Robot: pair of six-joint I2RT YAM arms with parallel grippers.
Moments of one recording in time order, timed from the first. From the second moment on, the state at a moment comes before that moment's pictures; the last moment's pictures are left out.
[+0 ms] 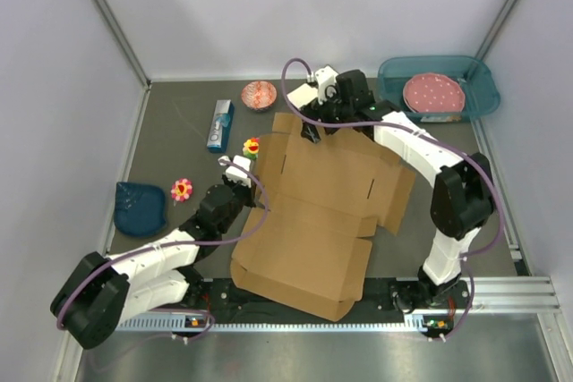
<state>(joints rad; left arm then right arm) -0.65 1.02 0.27 0.56 -0.23 -0.10 0.51 1.77 1.51 -0.36 -0.31 -0.11</state>
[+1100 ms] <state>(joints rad) -0.66 1.07 0.25 0.56 -0.32 -0.16 0.46 1.86 1.46 -0.27 -0.46 -0.04</state>
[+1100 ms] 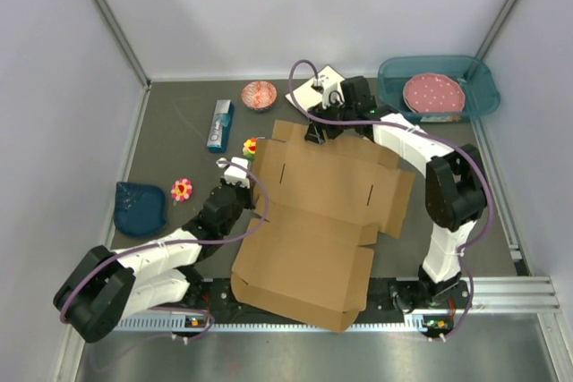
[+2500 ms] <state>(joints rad) -0.67 1.11 0.22 0.62 -0.34 -0.19 0.58 1.72 1.26 -0.25 -0.27 -0.04</state>
